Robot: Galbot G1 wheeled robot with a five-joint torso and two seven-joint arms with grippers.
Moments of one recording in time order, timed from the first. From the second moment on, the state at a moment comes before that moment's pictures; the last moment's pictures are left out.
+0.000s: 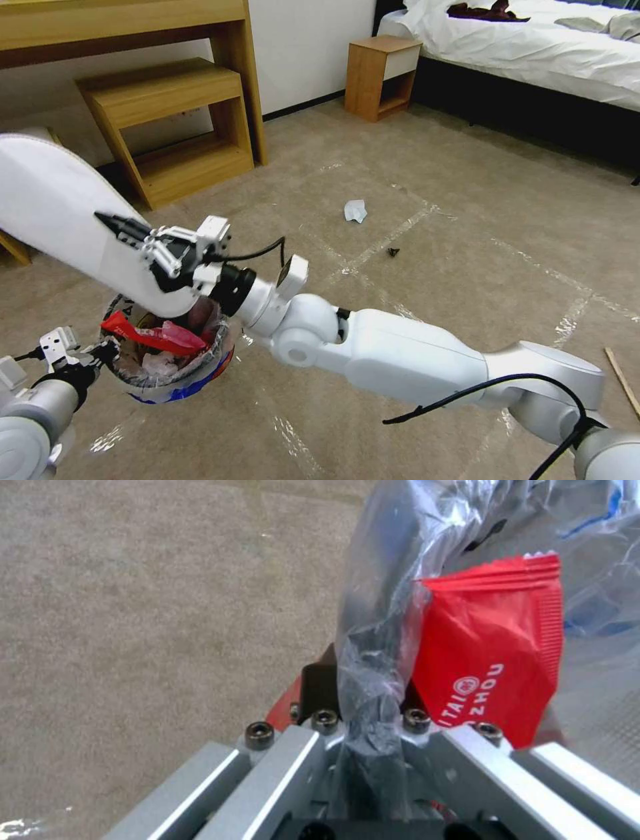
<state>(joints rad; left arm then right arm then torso) 1.69 -1.08 -1.02 -2.25 -1.25 0.54 -0.44 -0.21 1.31 -0.82 1.76 1.08 0.46 -0.13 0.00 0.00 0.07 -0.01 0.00</state>
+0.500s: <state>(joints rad) 1.69 -1.08 -1.02 -2.26 -1.25 0.53 -0.44 -0.21 1.35 -0.85 1.64 1.07 0.51 -0.18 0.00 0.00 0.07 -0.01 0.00</state>
